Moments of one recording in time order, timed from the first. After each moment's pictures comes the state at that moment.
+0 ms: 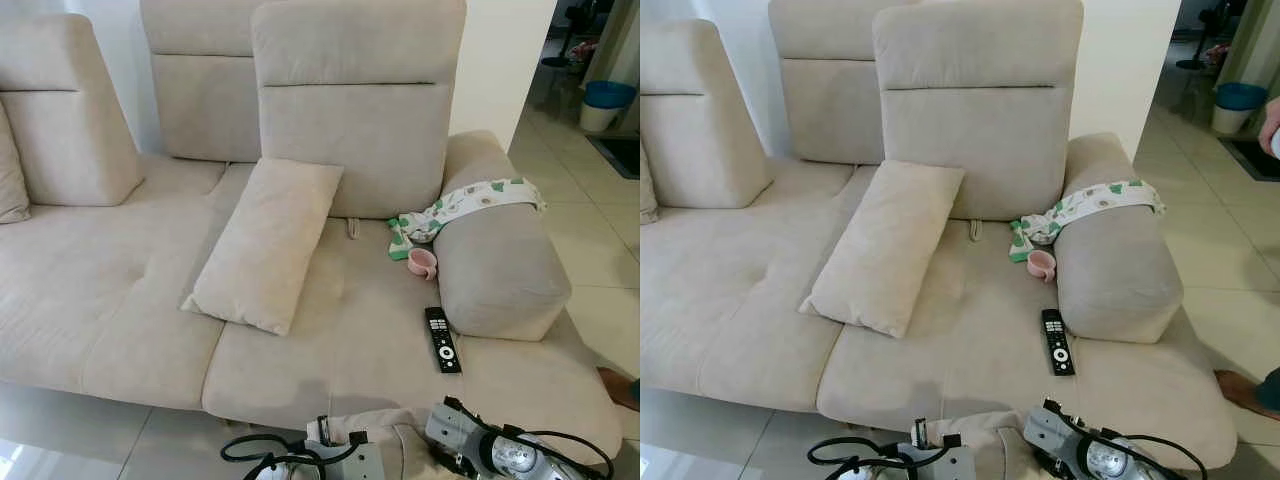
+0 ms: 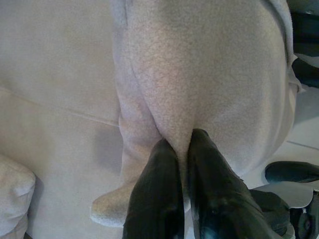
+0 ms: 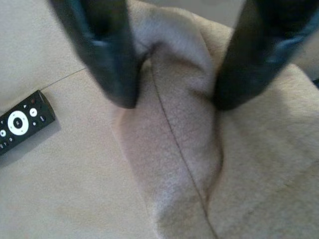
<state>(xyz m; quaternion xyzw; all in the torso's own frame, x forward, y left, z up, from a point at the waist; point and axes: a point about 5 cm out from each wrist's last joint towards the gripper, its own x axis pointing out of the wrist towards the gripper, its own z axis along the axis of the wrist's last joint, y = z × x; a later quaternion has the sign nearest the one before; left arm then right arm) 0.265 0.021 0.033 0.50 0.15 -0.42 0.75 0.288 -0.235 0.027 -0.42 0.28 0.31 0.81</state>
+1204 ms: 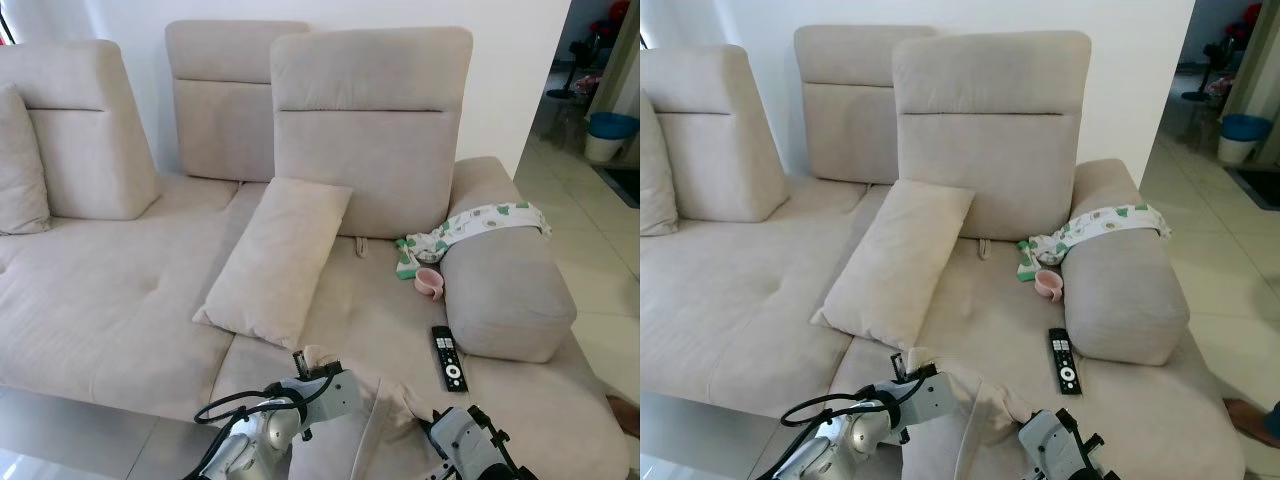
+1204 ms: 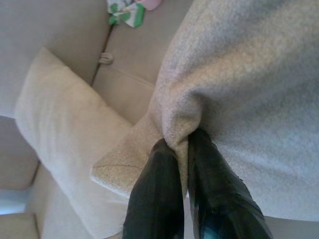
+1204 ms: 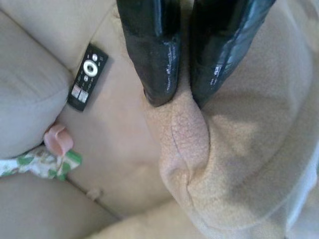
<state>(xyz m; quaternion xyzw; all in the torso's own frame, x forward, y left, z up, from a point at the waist) 0.312 0.050 0.096 0.48 0.03 -0.30 0.83 0.222 -0.176 0.085 -0.26 0.06 0.18 0.95</state>
